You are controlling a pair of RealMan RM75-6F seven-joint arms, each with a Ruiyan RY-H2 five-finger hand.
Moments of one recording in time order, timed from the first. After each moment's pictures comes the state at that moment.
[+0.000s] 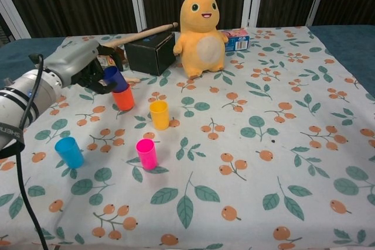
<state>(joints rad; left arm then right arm) -0.71 -1.77 -0.30 -1.20 1.13 1.10 0.27 0.01 -0.94 -0.11 -1.64 -1.74 1.52 0.16</state>
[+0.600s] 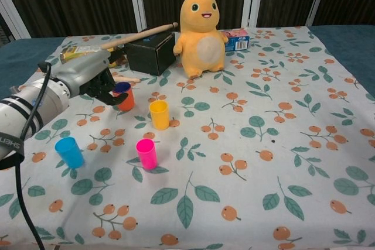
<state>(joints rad) -0.70 -1.74 -0.27 -1.31 1.12 1.07 0.27 0.01 -0.94 -0.11 -1.64 -1.74 1.52 0.16</state>
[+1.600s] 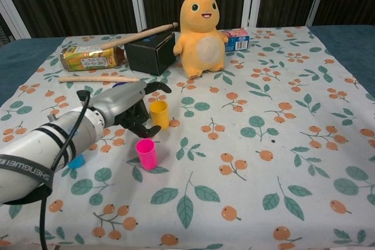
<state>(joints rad) -0.74 -1.85 -0.24 -1.37 1.00 1.02 0.38 0.01 -0.92 -0.12 -1.62 -1.77 1.54 0.22</state>
